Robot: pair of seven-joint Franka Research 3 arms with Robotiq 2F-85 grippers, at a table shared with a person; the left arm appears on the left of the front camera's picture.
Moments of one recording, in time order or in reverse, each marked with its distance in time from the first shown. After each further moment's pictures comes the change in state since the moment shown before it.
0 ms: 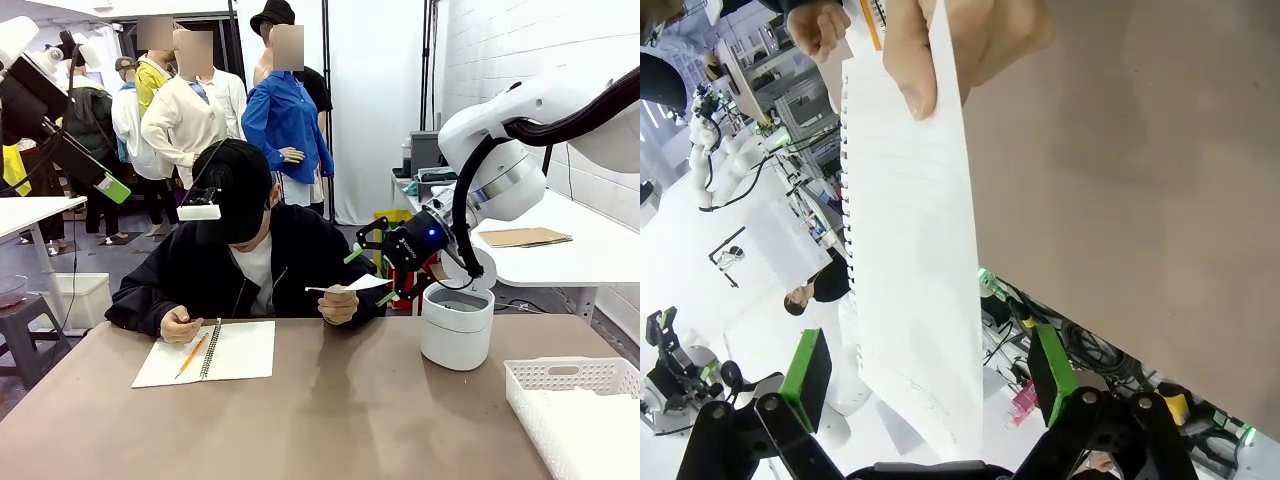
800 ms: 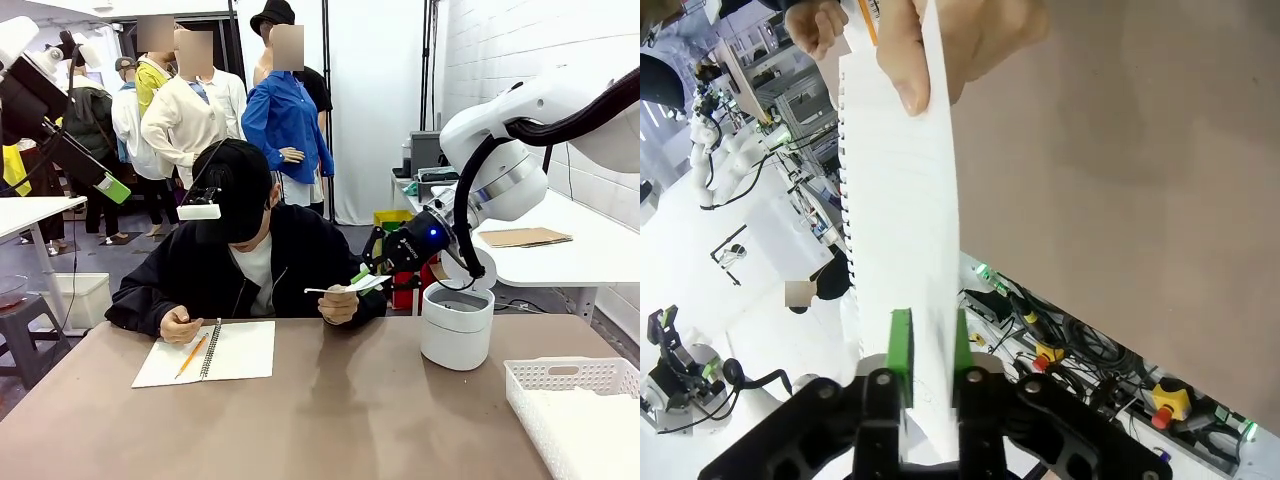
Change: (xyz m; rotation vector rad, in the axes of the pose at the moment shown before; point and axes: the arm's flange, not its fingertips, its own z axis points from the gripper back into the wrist) left arm 0.000 0.000 0.000 0.000 0.000 0.000; right arm 0.000 -0.002 0.001 0.001 0.012 -0.011
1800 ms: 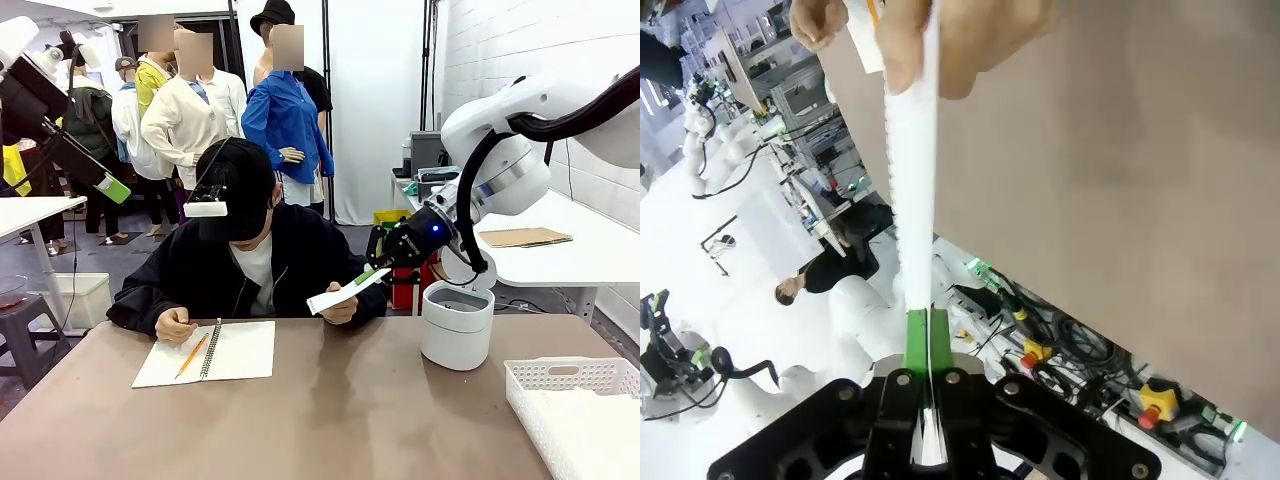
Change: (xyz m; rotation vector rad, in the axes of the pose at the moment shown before) left arm 0.000 0.000 0.000 0.000 0.000 0.000; right arm -0.010 0.008 0.006 -0.022 0.001 0.054
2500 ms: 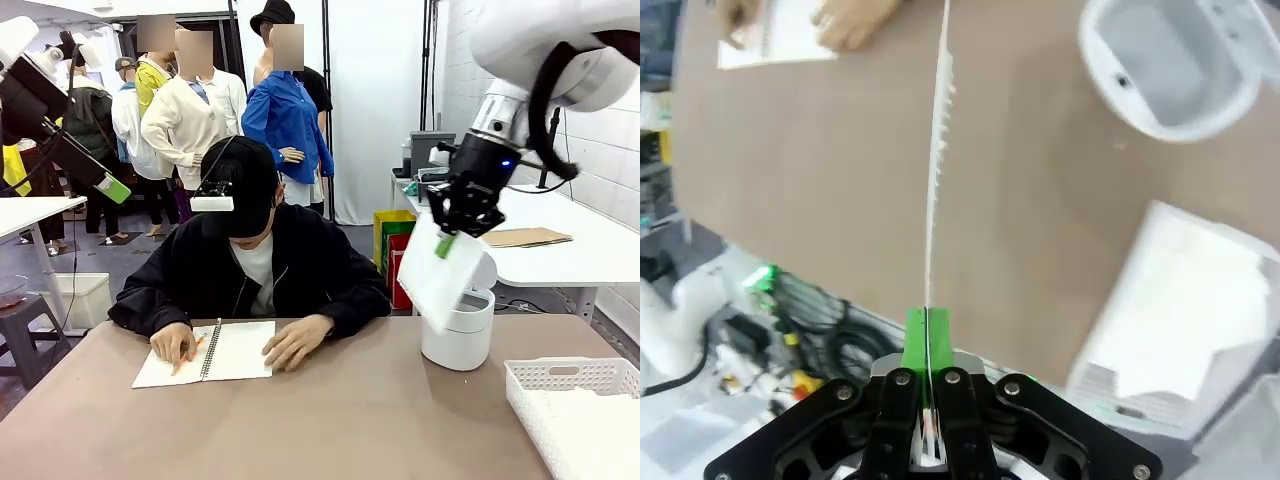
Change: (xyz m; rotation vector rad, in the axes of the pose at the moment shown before) left arm 0.000 0.000 0.000 0.000 0.000 0.000; right arm -0.144 0.042 0.094 -0.591 -0.265 0.352
